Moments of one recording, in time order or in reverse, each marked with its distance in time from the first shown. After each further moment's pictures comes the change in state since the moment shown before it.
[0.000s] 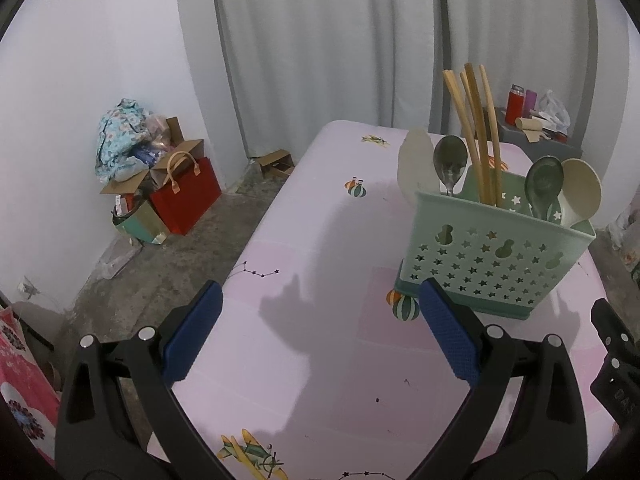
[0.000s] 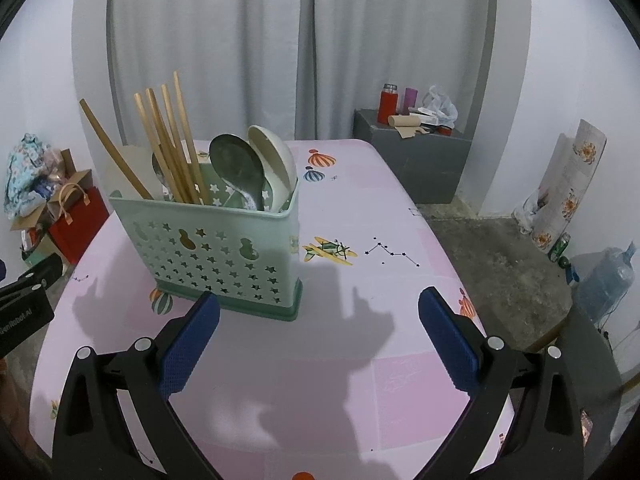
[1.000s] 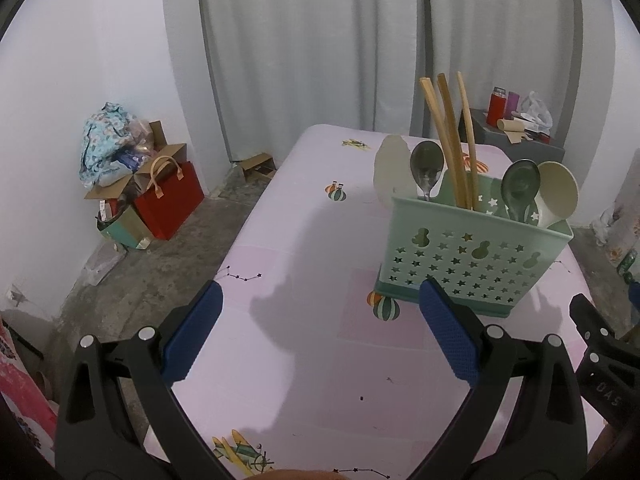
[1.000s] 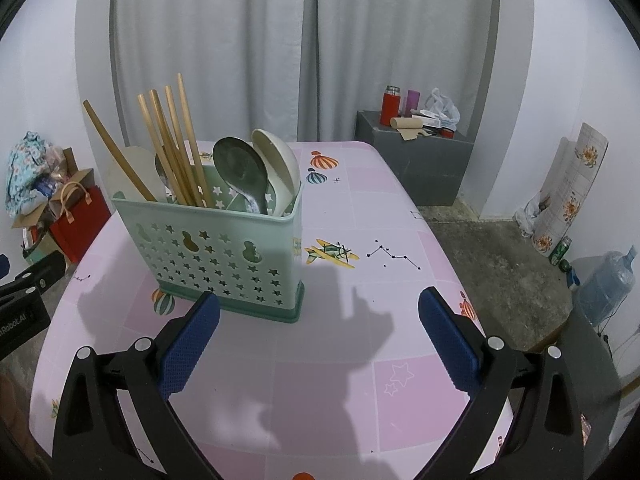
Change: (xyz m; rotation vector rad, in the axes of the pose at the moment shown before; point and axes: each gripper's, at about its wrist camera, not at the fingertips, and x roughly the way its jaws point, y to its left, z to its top) left arm -0.007 -0.001 0.002 0.011 -0.010 -0.073; right arm -0.003 0.001 0.002 -0.007 -0.005 0.002
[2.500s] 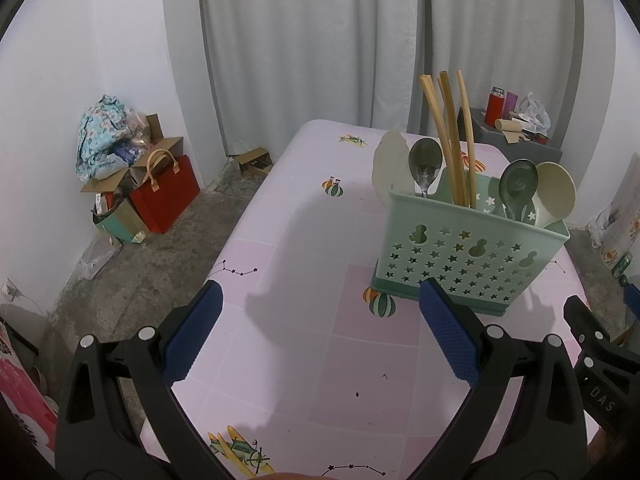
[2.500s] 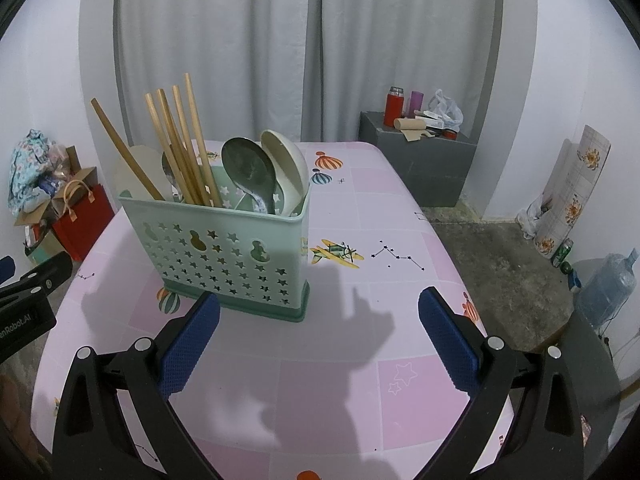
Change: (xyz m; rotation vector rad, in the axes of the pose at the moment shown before) left arm -0.001 -0.004 -0.003 -0.012 0.013 -0.013; right arm 0.001 0.003 0.002 -0.007 0.002 0.007
